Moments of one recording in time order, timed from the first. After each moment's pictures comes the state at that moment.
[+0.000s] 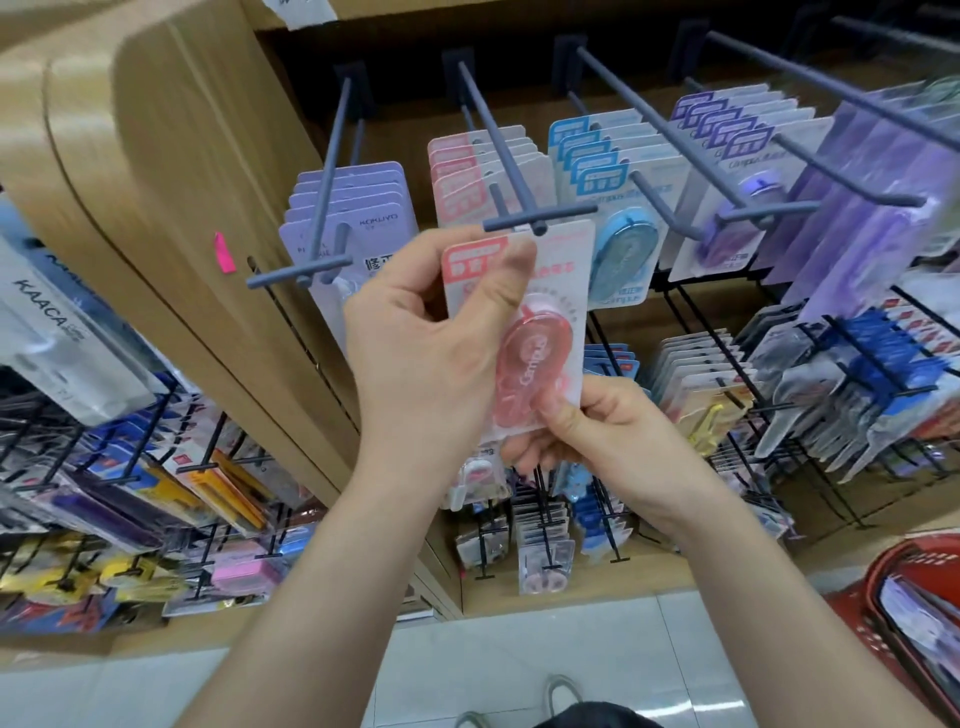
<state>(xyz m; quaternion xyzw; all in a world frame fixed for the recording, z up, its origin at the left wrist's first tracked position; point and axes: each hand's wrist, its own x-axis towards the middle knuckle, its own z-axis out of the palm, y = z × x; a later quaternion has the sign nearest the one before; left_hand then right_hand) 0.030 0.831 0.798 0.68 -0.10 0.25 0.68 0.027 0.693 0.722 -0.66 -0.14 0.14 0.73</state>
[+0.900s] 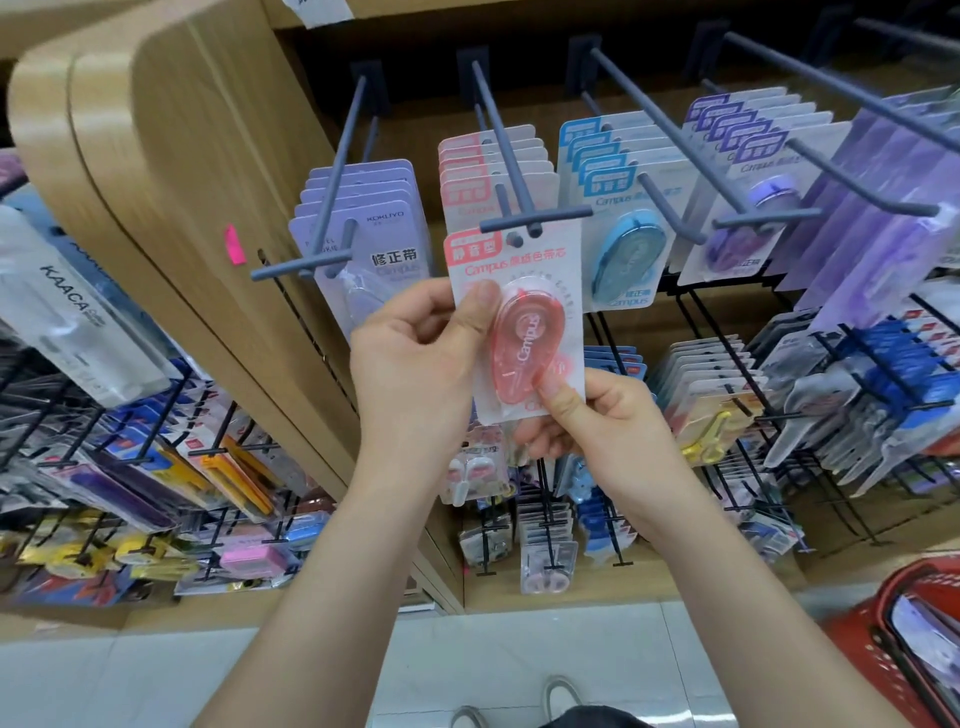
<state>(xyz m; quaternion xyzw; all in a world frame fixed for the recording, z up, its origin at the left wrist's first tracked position) 0.034 0.836 0.772 0.67 -0.01 0.21 0.71 0.027 0.701 0.723 -0.67 -0.06 0.08 0.74</state>
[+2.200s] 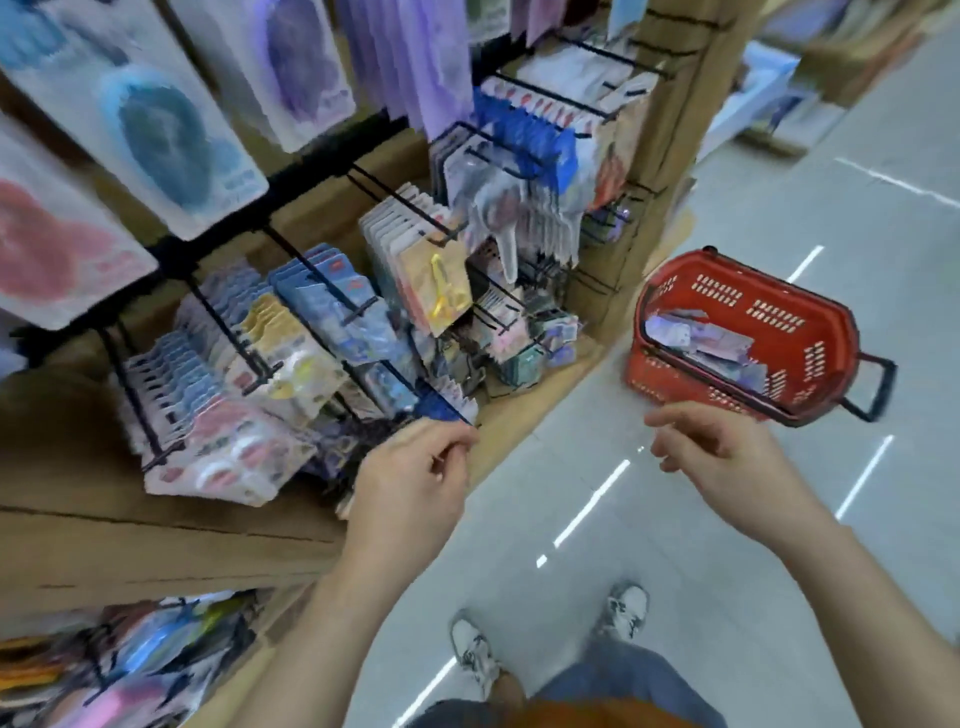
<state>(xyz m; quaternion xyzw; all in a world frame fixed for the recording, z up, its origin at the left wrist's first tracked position) -0.050 0.760 0.623 0.86 -0.35 -0.03 0.38 -0.213 0.536 0.611 -0.78 0.37 -0.07 0.49</state>
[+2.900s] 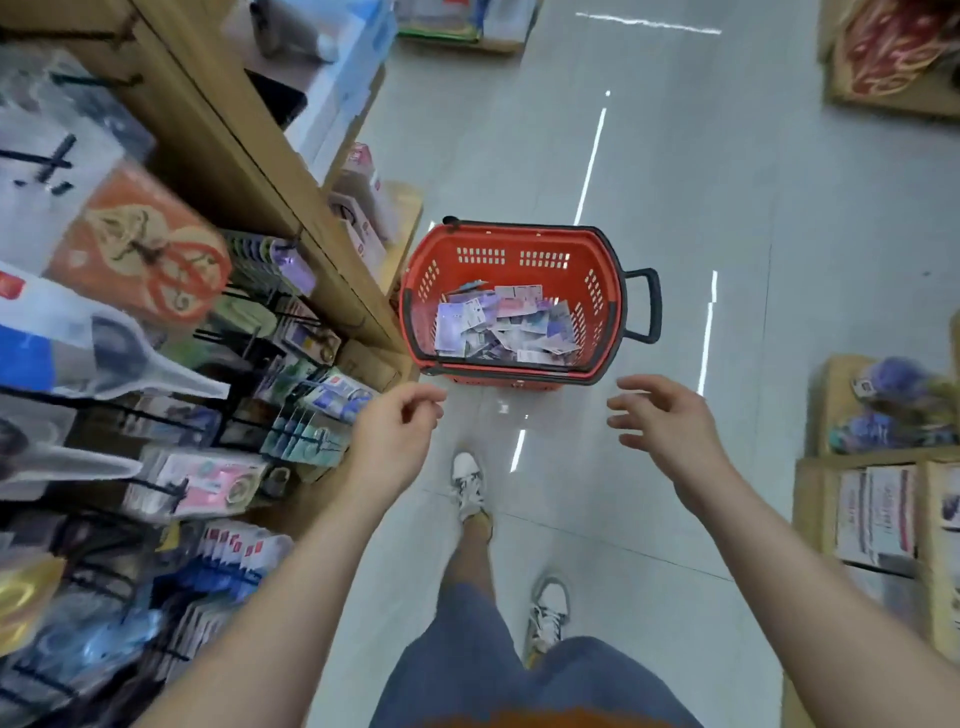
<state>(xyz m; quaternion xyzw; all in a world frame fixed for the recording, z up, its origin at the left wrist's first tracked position) -0.094 0.332 0.491 0.81 -0.35 -0.36 0.31 -0.343 0.240 0.489 -0.44 0.67 -0.21 0.57</state>
